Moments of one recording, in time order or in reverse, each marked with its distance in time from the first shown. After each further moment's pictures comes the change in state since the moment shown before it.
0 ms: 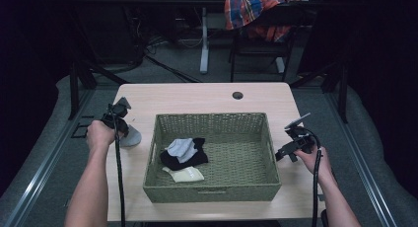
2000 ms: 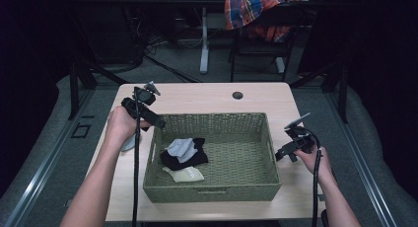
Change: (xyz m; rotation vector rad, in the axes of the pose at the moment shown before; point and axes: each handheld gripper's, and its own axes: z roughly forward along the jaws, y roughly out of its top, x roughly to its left) left arm -0.119 0.014 -0.104 -0.188 -0.019 0.274; right arm 0.000 0.001 -0.002 0.019 -0.001 -0.020
